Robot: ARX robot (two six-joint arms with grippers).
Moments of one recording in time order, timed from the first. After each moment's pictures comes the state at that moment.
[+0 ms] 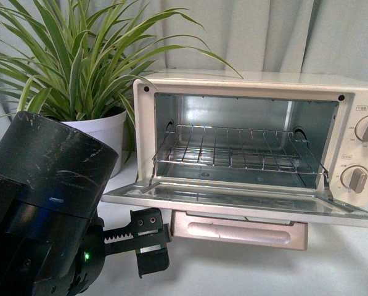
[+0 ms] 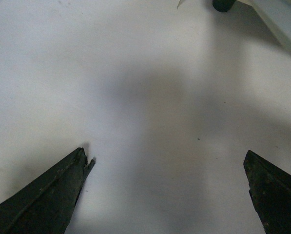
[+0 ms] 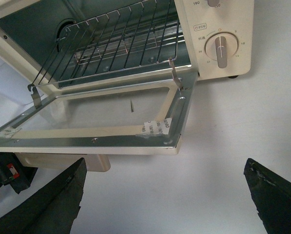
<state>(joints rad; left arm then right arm) -0.51 1.71 0.74 0.35 -0.42 -0.48 0.13 0.85 0.42 0.09 -0.12 0.36</state>
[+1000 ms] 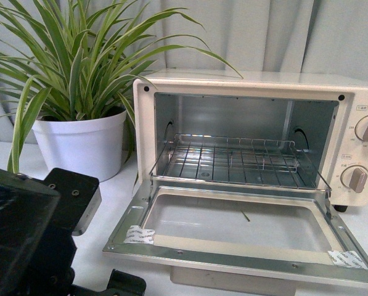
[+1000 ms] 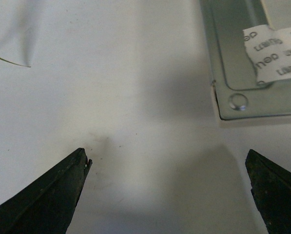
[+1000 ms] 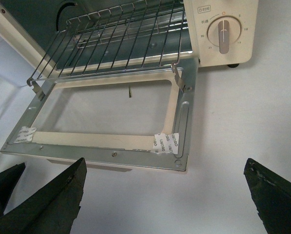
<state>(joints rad) -0.54 1.56 0.54 0.41 -0.45 -0.05 0.13 0.78 0.37 0.05 -0.14 0.29</state>
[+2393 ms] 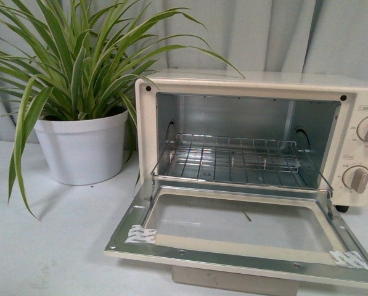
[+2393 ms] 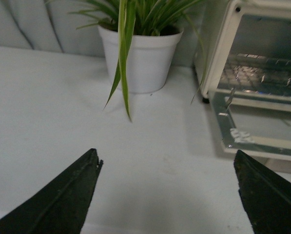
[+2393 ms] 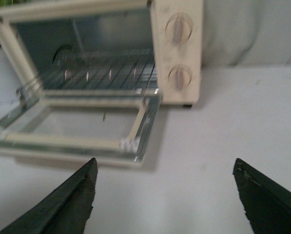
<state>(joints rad) -0.47 0.19 0.11 0.04 -0.45 -0.07 0.10 0.06 0.04 -0.03 -0.01 0.09</state>
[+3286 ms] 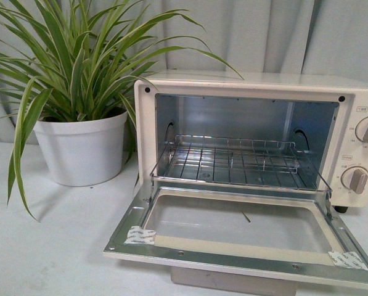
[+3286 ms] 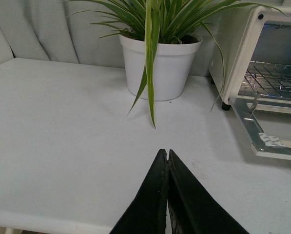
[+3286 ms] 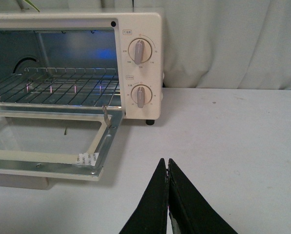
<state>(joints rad) -0.01 0.00 0.01 0.00 0.00 -0.01 0.00 0.00 0.01 -0.01 0.00 0.00</state>
